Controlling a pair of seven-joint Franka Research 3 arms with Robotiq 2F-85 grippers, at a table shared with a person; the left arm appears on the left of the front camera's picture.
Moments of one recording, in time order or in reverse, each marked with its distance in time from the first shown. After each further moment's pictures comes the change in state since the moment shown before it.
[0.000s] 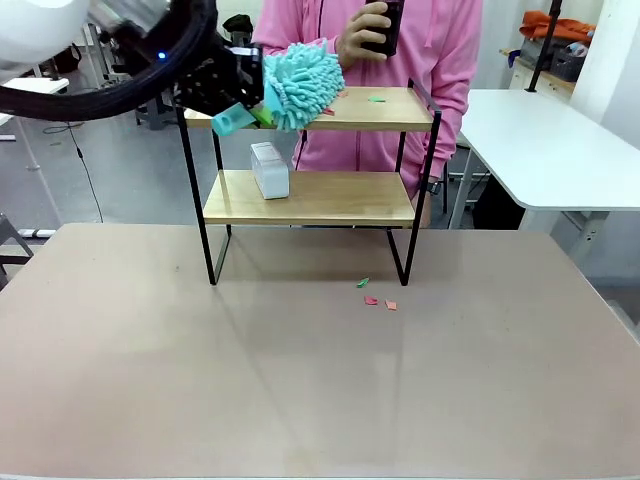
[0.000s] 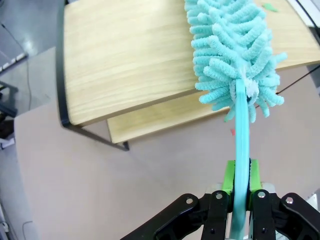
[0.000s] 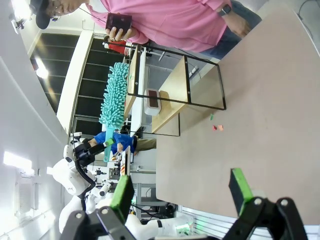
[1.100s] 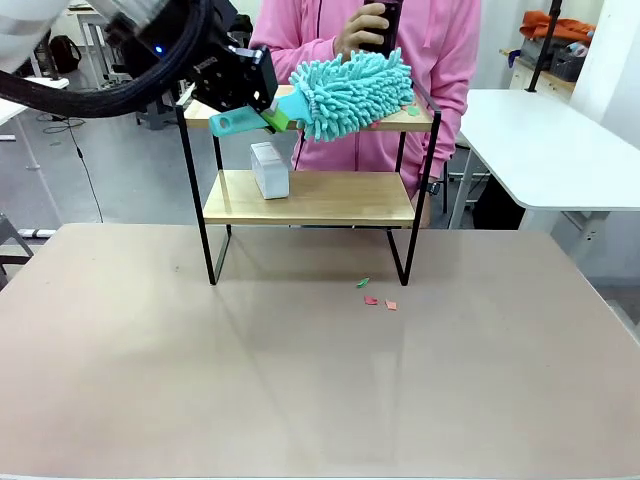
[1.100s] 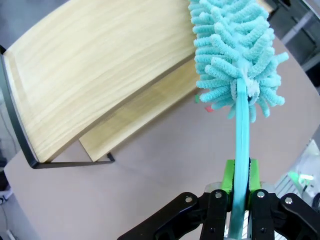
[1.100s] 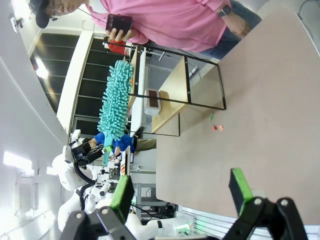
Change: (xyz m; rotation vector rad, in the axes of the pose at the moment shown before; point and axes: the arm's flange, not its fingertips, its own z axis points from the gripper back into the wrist) left arm 0.006 0.007 0.007 -0.194 0.159 -0.267; right arm 0.000 0.000 0.000 0.000 0.000 0.000
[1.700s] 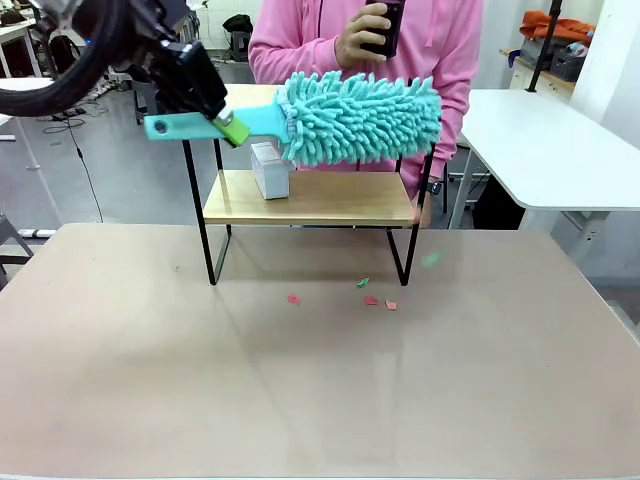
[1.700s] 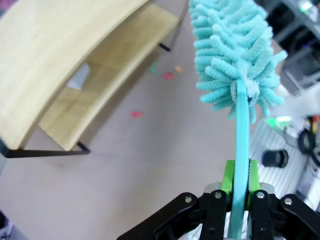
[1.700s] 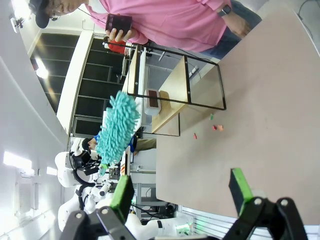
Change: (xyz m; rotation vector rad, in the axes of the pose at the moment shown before) left arm -0.030 0.020 0.035 -0.256 0.180 -0.162; right arm 0.000 0.000 0.000 0.000 0.000 0.000
